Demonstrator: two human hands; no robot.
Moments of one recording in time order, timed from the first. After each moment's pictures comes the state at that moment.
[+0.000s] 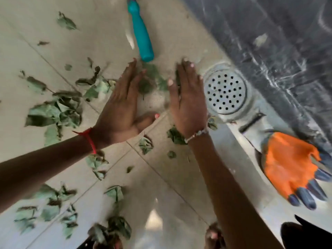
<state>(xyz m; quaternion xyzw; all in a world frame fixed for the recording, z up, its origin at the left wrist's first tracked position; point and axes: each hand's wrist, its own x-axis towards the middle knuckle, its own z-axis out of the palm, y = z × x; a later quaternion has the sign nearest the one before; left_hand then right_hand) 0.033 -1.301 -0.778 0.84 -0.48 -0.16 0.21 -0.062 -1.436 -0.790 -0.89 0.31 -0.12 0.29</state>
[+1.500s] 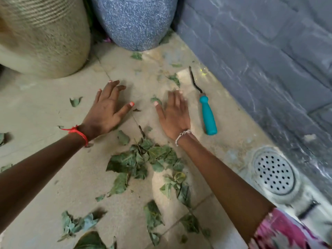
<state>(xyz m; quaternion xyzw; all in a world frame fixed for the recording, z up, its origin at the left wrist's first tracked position) 0.216 -1.198 -0.769 0.92 -0.32 -0.04 0.22 0.125 -1.374 -0.777 -0.96 0.19 -0.01 0.23</state>
